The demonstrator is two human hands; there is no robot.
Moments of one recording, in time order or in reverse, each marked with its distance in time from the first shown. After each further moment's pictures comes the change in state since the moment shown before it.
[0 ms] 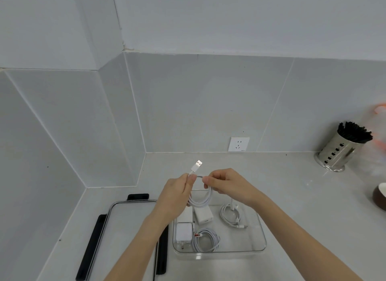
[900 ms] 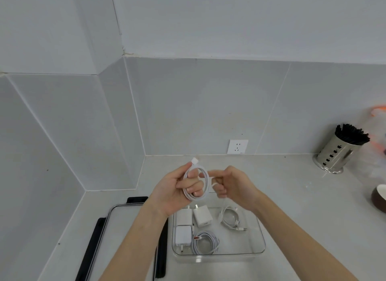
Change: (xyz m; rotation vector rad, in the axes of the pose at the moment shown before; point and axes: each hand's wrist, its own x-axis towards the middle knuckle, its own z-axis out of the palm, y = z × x) left_hand 0.015 0.020 -0.014 -1.317 -0.556 -0.288; right_hand 0.002 0.007 -0.004 0.591 -0.083 0.088
